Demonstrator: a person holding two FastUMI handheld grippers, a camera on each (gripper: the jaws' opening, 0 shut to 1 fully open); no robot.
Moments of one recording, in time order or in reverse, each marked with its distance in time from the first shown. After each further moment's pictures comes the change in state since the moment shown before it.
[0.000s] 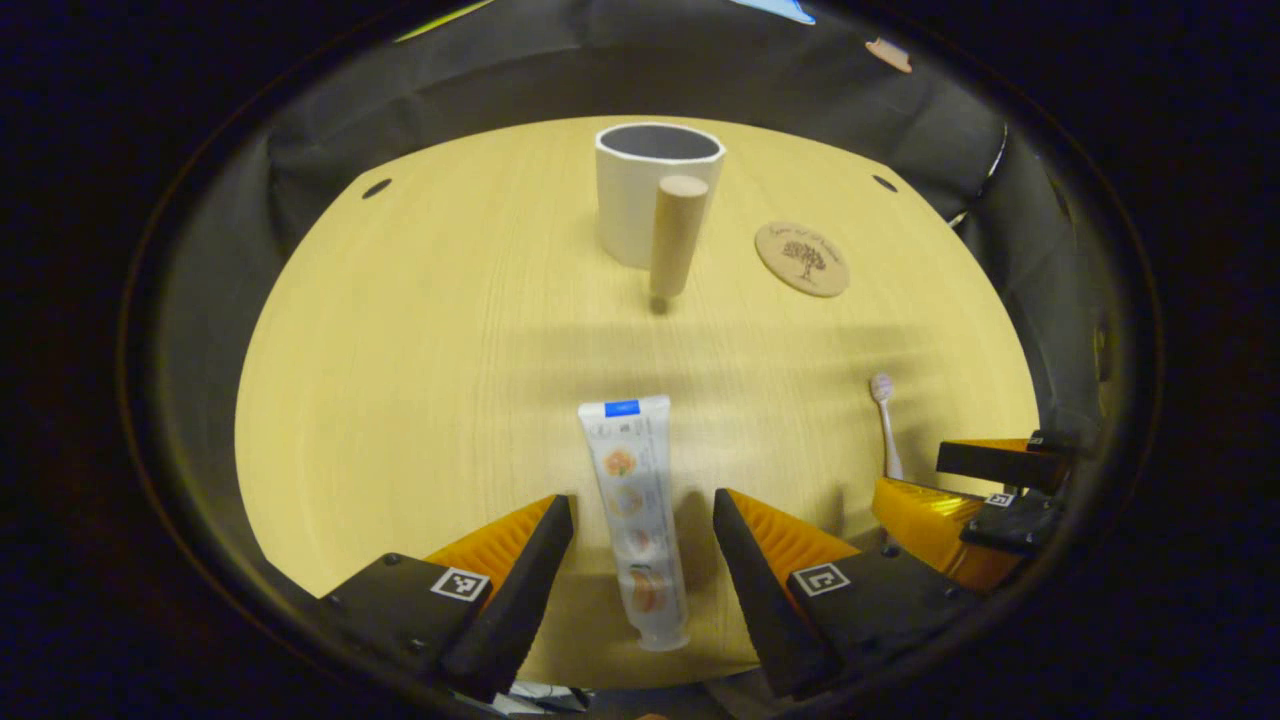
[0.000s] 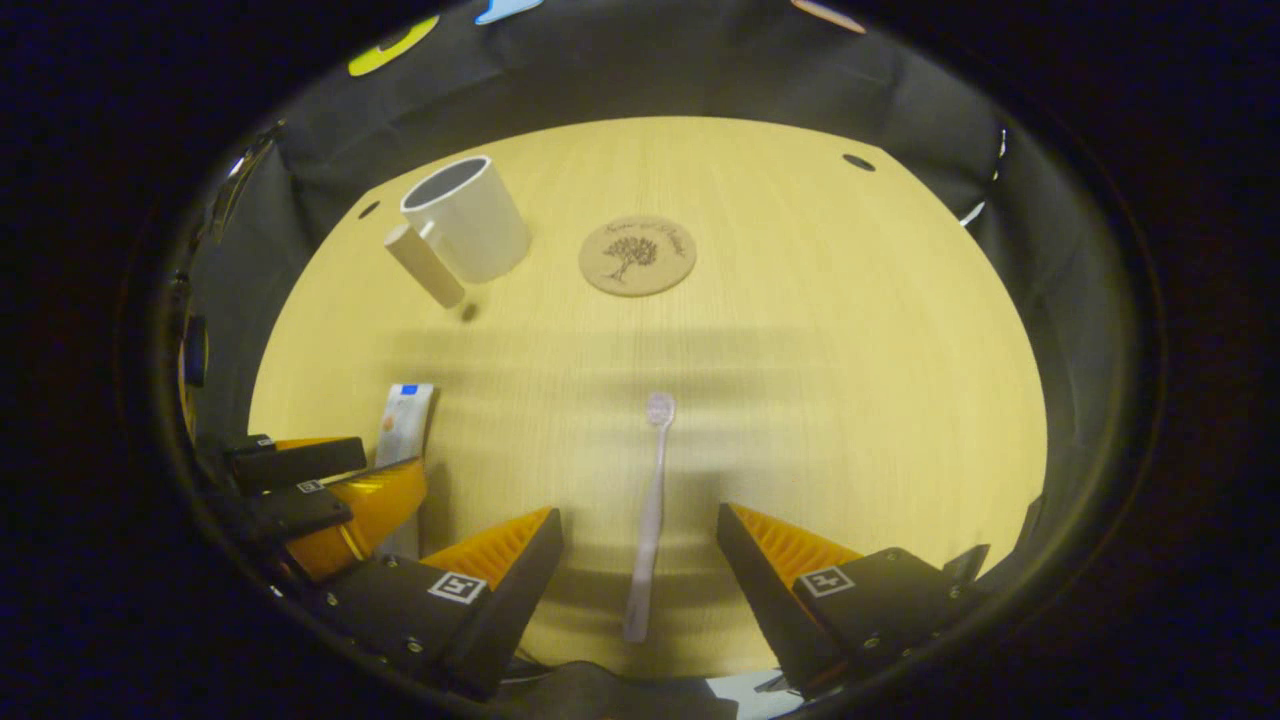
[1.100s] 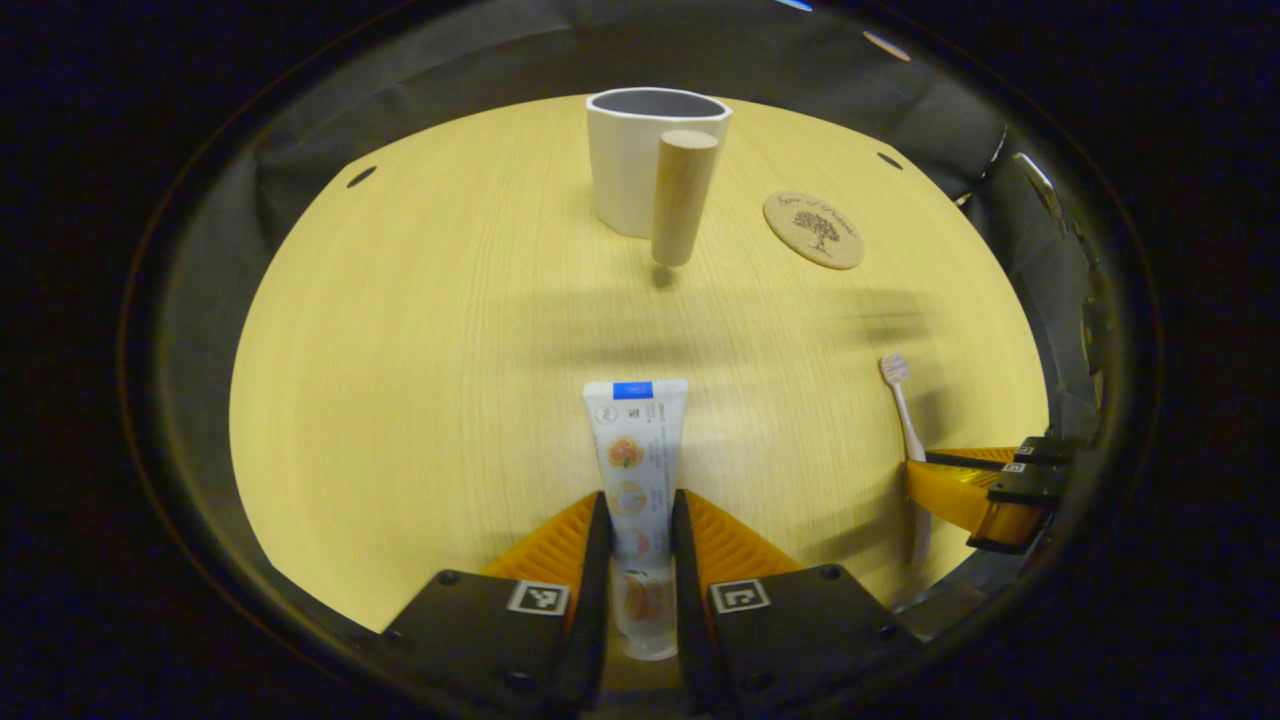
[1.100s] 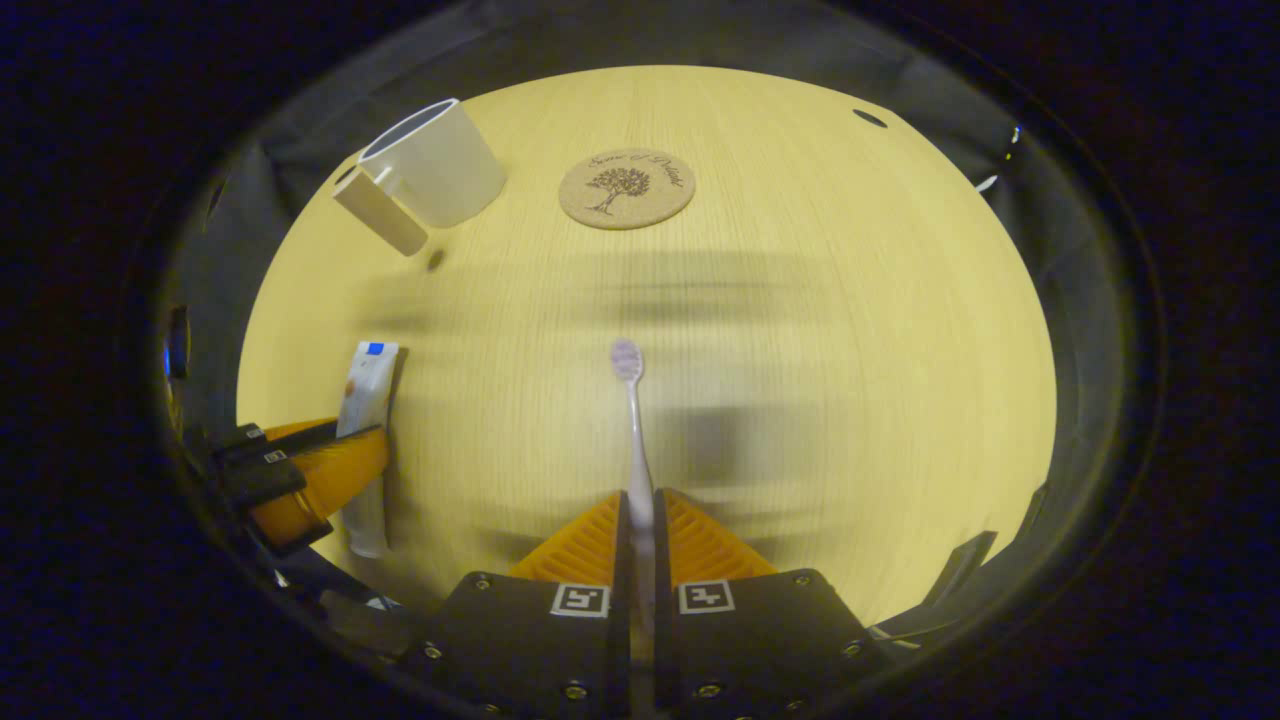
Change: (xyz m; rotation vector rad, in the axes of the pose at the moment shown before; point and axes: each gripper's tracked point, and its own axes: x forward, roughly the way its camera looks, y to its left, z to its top) left arm 0.014 0.005 -0.003 0.004 0.037 0.008; right arm 0.018 -0.006 -0.020 0.026 0.142 0.010
